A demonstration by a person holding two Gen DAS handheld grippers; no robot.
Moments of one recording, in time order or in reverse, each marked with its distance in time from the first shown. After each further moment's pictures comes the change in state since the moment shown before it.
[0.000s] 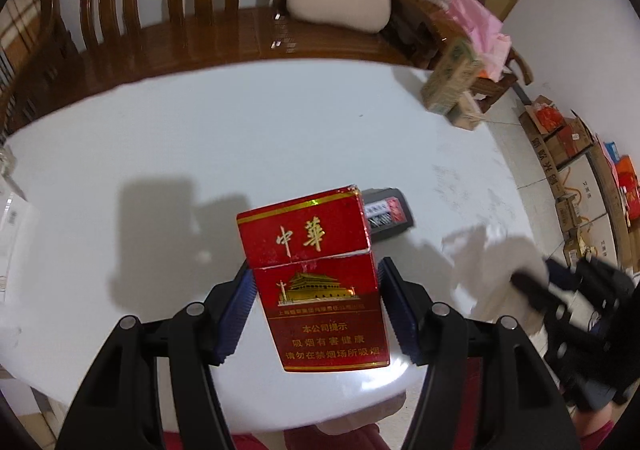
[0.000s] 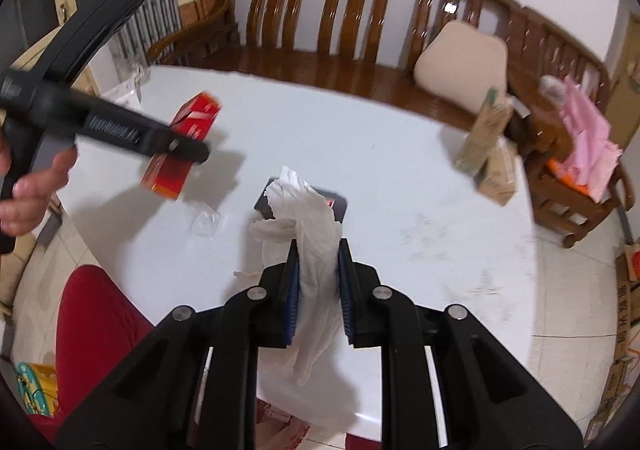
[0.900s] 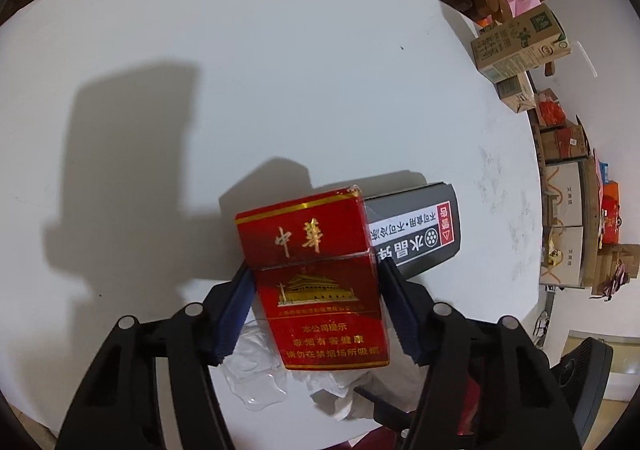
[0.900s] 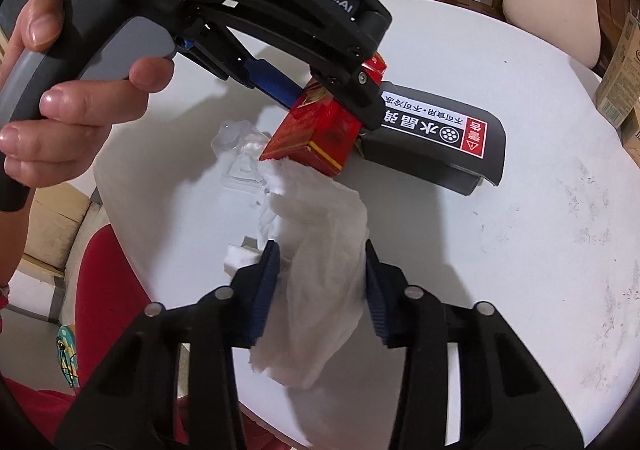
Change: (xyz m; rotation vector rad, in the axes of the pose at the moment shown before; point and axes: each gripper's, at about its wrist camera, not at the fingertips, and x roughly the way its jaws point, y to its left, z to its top) left arm 0.136 0.034 0.034 -0.169 0.310 -0.144; right arm 0.135 0.047 -0.027 -0.022 0.243 0.298
